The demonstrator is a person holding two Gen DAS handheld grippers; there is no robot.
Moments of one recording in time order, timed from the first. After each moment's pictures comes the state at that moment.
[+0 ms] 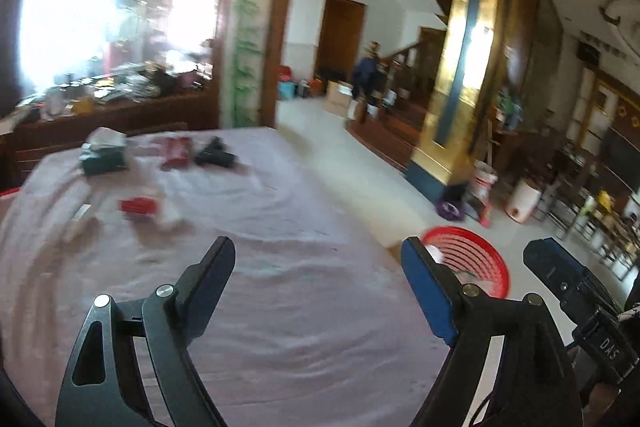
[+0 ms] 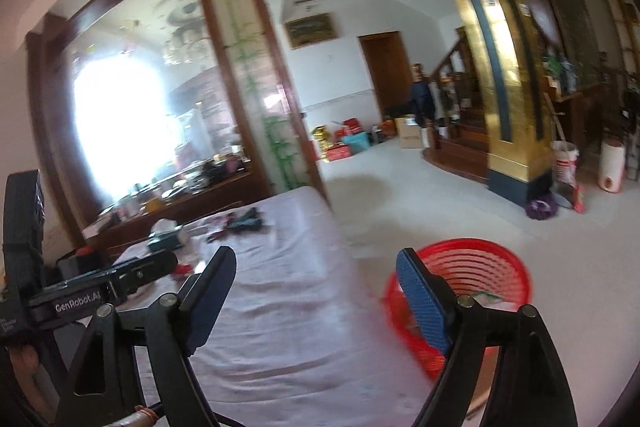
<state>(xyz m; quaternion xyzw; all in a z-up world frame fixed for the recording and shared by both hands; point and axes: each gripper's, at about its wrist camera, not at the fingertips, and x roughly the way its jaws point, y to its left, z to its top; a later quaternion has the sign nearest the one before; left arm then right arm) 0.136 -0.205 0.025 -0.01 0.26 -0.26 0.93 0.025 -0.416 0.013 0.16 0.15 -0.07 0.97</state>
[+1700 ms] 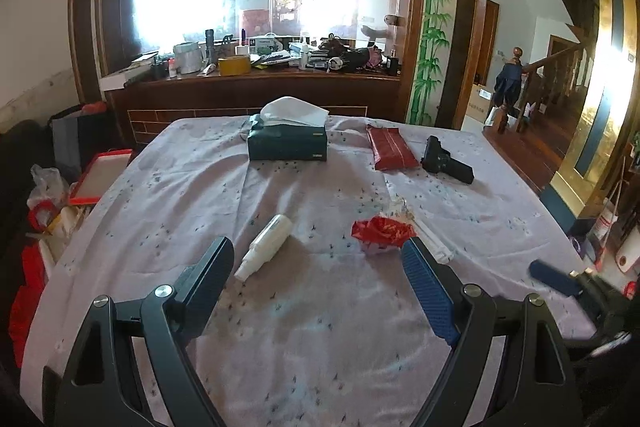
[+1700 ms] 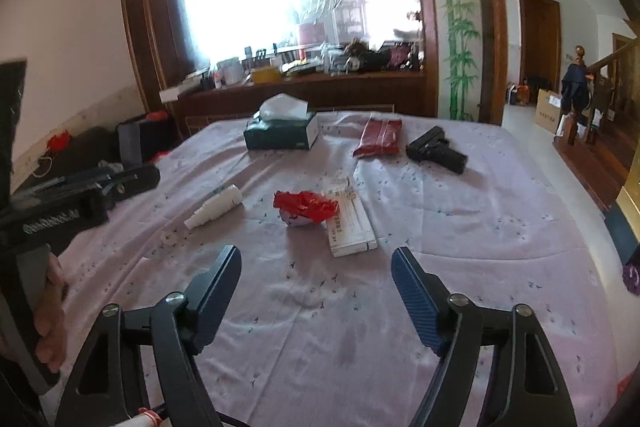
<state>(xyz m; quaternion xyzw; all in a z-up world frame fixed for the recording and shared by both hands) 0.348 0.004 -0.041 -0.01 0.30 -0.04 0.95 0.344 -0.196 -0.095 0.02 0.31 0.16 0.94</state>
